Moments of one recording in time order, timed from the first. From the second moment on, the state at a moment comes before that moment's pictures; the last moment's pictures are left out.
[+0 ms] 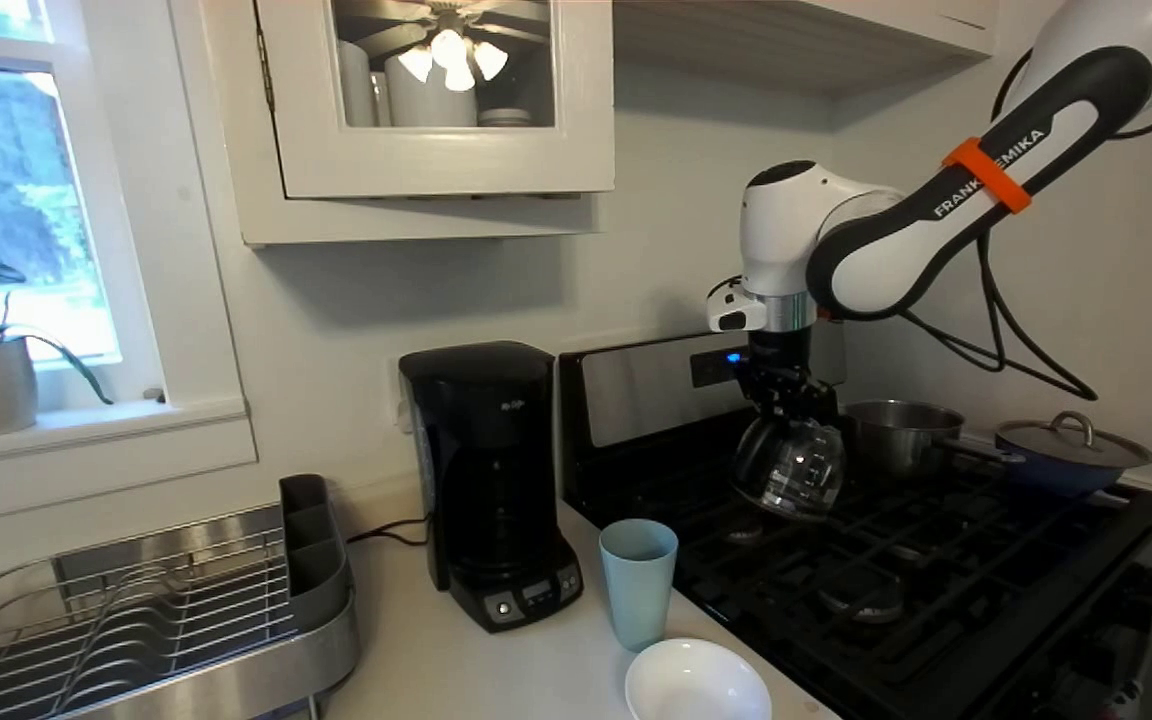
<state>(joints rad) 0.13 -0.09 0.13 -2.34 -0.46 2.32 -1.07</state>
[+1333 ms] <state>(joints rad) 0.13 -0.11 0.14 -2.31 -0.62 1.74 -0.74</state>
